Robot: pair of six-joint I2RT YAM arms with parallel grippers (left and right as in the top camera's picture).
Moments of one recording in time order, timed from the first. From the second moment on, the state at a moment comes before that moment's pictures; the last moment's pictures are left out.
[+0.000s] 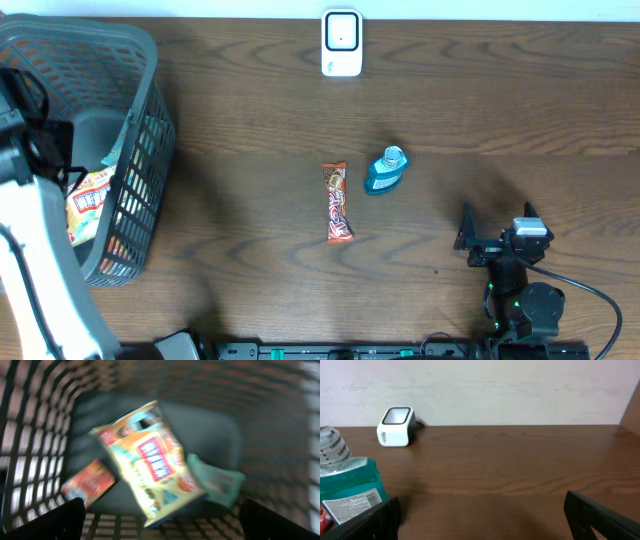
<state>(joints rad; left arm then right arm) 0.43 1.43 1.57 -1.28 -0.32 -1.14 -0.03 0.01 0.01 -0.07 -0.03 0.01</state>
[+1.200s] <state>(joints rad) 0.56 1.84 1.26 -0.94 -0.08 -1.43 -0.03 0.01 0.01 -0.07 -0.03 0.01</state>
